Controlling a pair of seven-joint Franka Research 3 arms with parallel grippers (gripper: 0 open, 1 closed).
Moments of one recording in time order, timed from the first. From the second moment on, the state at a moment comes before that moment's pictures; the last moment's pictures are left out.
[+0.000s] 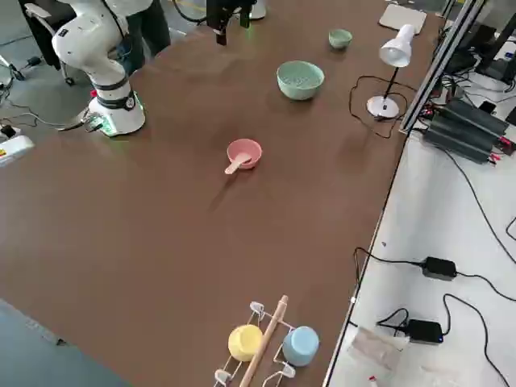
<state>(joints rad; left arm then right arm) -0.07 0.05 0.10 -1.45 -0.01 1.49 0.00 0.12 -0.15 -0.15 -1.66 0.00 1.49 0.05</state>
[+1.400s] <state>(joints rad) 0.05 0.22 0.07 -1.69 -0.14 1.80 0.02 -0.05 -0.10 -0.17 -2.04 0.35 1.79 -0.20</state>
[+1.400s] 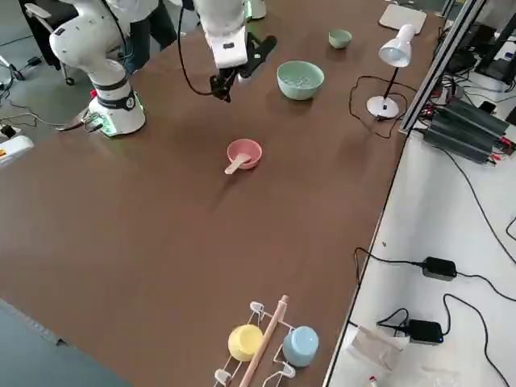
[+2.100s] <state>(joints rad) 0.05 0.21 0.03 -2.15 -0.16 2.34 0.08 -0.21 0.15 -0.18 -2.05 0.56 1.81 -0.57</state>
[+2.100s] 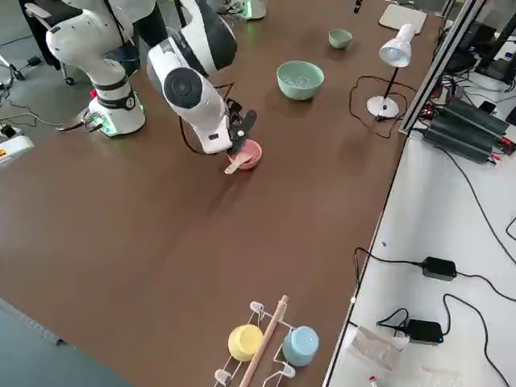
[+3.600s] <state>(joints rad) 0.05 0.38 -0.01 -2.17 -0.21 2.43 0.18 -0.35 0.50 -0.17 -1.94 0.78 1.80 -0.96</state>
